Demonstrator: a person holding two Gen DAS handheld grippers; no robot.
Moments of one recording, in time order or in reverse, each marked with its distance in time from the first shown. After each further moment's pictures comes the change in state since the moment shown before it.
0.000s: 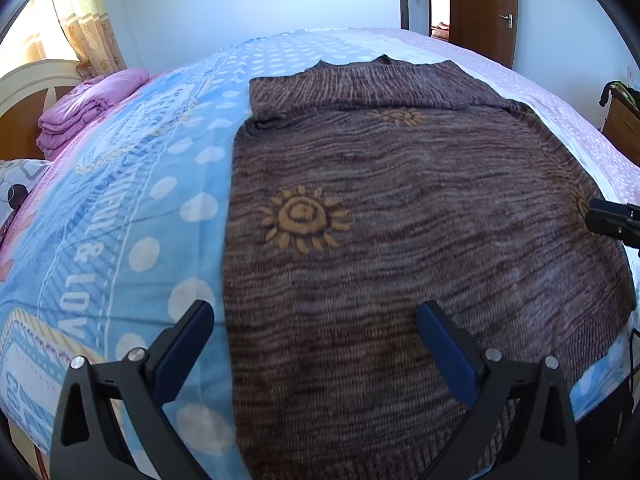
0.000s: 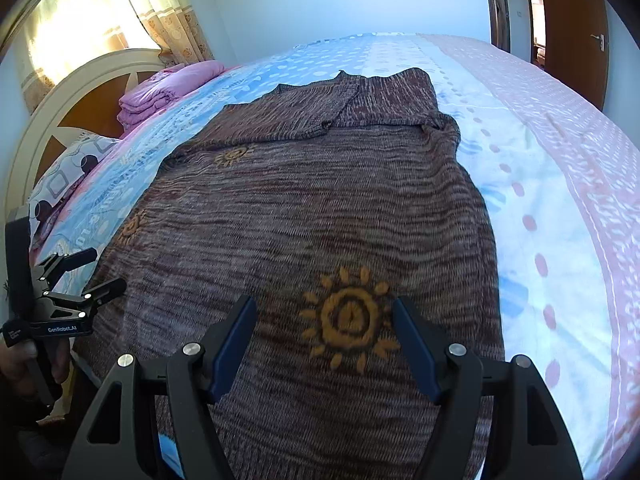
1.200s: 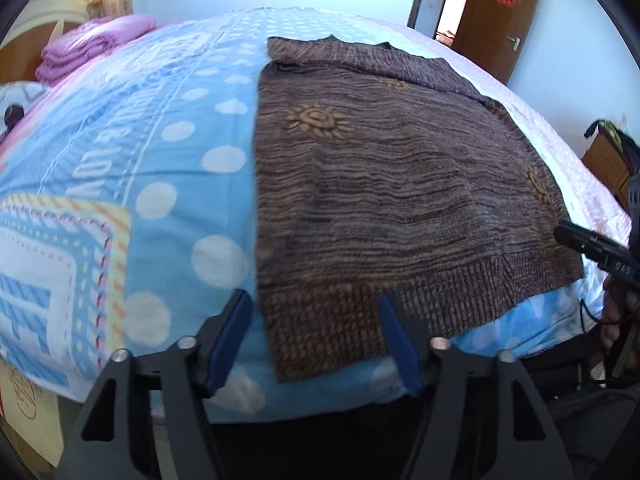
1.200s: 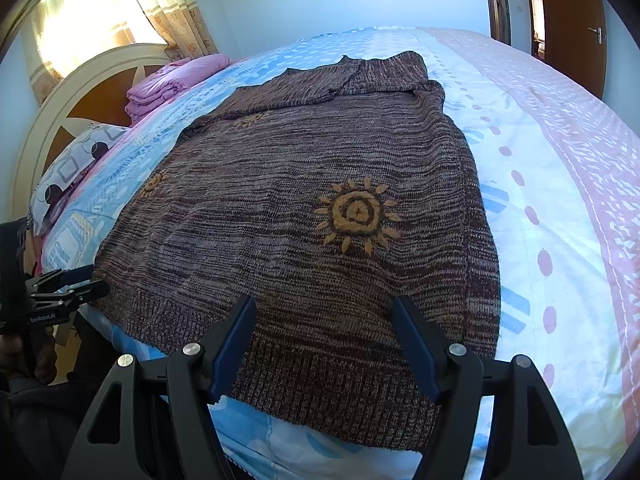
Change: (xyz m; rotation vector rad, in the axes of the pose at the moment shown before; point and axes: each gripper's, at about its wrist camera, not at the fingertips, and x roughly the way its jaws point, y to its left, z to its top) left arm -0.046 0.028 -0.068 -0.154 0.084 -0.154; right arm -0.028 0.004 -0.053 -0.001 0.012 0.012
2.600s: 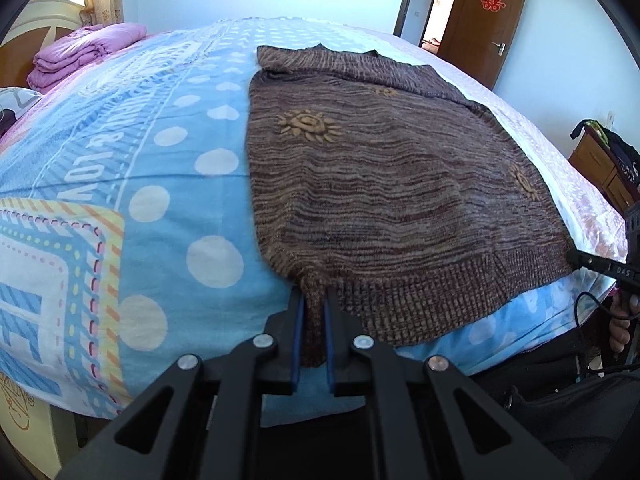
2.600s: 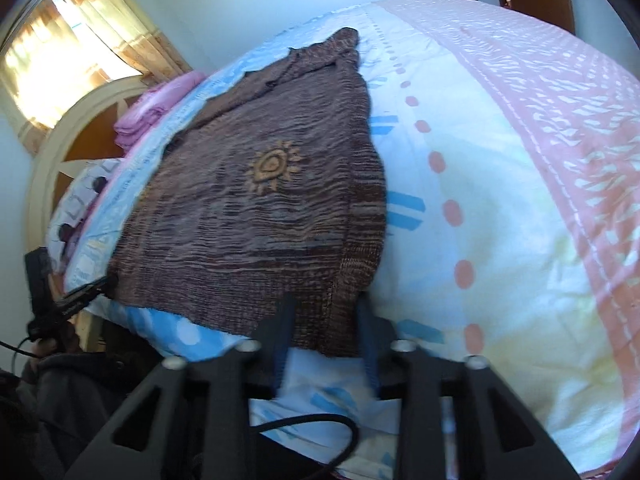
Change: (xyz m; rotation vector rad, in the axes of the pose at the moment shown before) left arm 0.006 -0.001 -0.004 0.030 -0.044 -0.048; right arm -0.036 -0.069 -0.044 0.201 0.040 0.080
